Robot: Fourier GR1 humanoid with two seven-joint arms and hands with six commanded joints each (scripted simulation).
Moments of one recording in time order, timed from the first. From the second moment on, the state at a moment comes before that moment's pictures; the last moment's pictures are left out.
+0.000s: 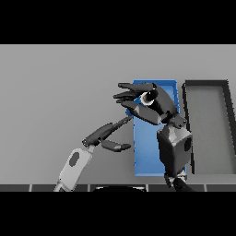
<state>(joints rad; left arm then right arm) -0.22 -0.02 -0.37 -1.52 -0.15 -0.45 0.09 -0.73 0.06 -0.02 -1.97 -0.29 0.22 0.60</state>
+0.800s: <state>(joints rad) -0.22 0.01 -0.34 -1.54 -0.14 -0.44 0.08 -0.49 -0.15 -0.23 -1.83 -0.12 0.13 0.61</state>
